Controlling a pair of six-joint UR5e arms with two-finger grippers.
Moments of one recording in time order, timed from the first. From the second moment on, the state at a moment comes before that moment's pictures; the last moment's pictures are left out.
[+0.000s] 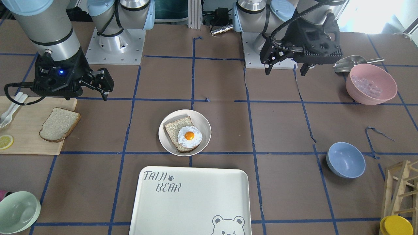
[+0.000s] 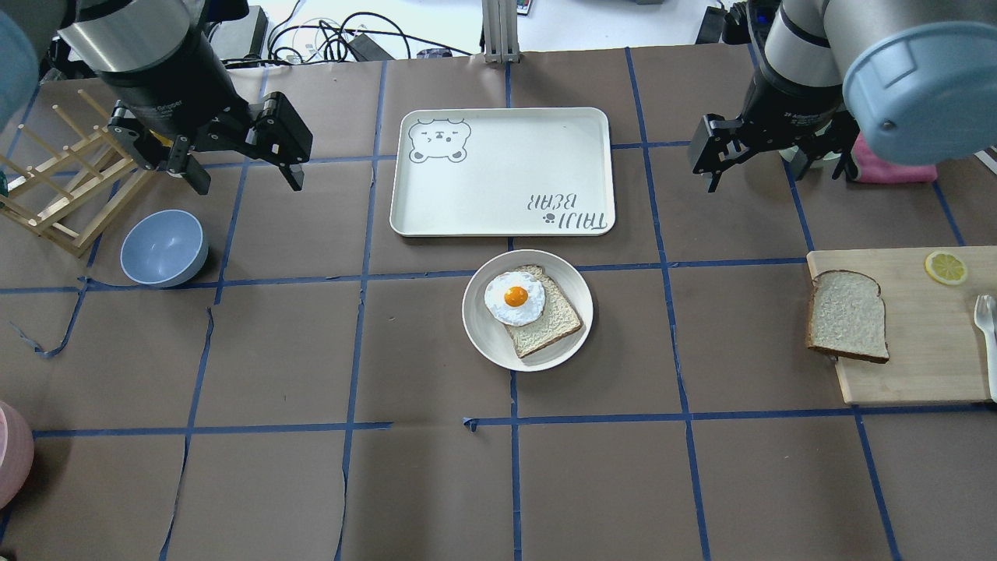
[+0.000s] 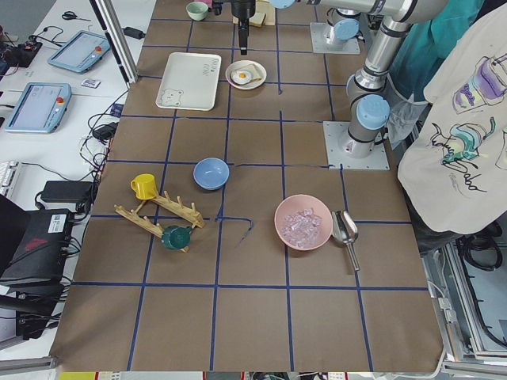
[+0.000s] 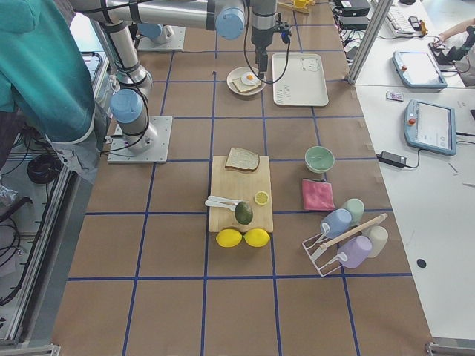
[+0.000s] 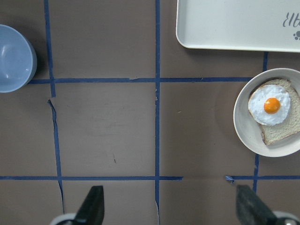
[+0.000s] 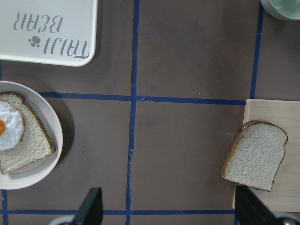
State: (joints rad) left arm -1.58 -1.56 -1.48 -1.69 1.58 -0.02; right arm 1.55 -1.53 1.63 -1.68 -1.65 -0.09
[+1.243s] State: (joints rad) left arm -1.58 -1.56 -1.48 -1.69 1.58 -0.02; right arm 1.26 -1.47 2.19 -2.26 -1.79 -0.20
